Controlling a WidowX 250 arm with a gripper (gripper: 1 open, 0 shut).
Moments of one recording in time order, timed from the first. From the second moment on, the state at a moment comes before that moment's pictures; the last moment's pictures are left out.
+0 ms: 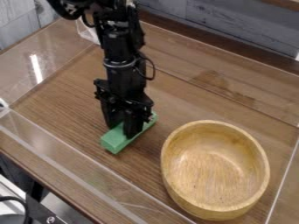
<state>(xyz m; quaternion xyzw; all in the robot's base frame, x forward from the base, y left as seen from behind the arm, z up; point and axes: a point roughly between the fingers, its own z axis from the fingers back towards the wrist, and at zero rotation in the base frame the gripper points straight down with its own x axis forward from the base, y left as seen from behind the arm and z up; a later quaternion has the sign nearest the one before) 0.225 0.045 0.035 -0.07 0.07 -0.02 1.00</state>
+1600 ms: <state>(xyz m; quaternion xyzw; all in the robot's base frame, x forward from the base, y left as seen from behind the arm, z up) 0.243 0.044 0.110 -0.06 0.02 0.00 1.00</state>
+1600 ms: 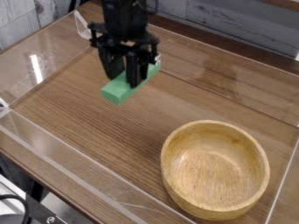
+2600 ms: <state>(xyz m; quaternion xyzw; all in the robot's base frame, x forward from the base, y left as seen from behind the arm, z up) 0.237 -0.023 0.102 -0.06 0.00 -0.03 1.00</state>
